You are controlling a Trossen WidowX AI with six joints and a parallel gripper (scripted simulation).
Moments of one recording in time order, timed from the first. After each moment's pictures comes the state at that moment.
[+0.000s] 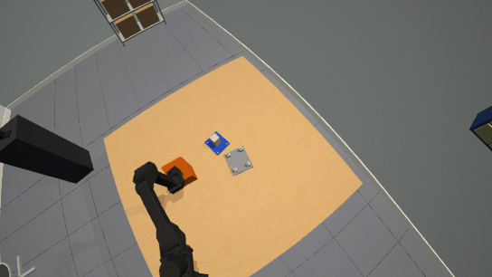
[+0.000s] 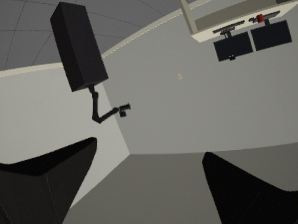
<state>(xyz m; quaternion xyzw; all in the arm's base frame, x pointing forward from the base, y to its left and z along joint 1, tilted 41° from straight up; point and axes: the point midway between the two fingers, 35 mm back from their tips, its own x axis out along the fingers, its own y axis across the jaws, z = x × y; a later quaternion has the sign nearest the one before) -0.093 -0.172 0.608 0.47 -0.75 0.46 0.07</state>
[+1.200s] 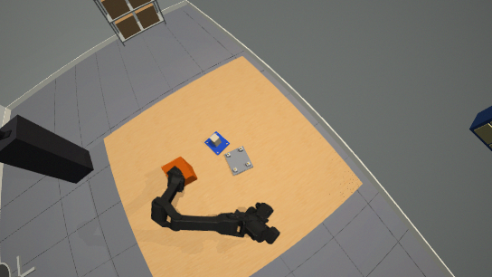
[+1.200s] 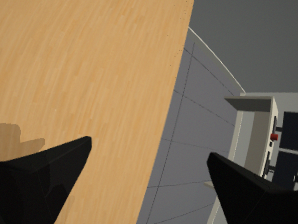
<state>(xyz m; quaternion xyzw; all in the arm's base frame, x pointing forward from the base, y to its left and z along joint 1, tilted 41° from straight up) 0.218 -0.342 0.352 0.51 -0.52 0.33 -0.61</state>
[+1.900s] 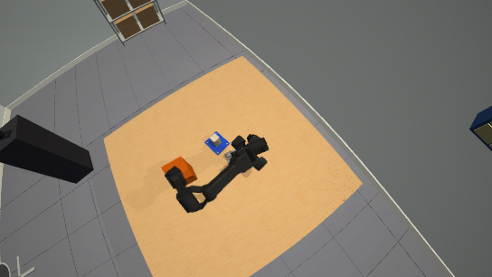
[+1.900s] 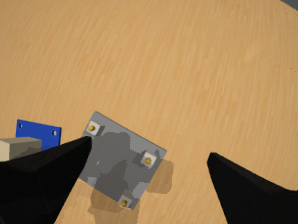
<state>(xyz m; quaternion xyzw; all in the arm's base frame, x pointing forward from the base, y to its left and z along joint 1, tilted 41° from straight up) 0.380 -0.135 0.110 0.26 -0.60 0.14 -0.75</state>
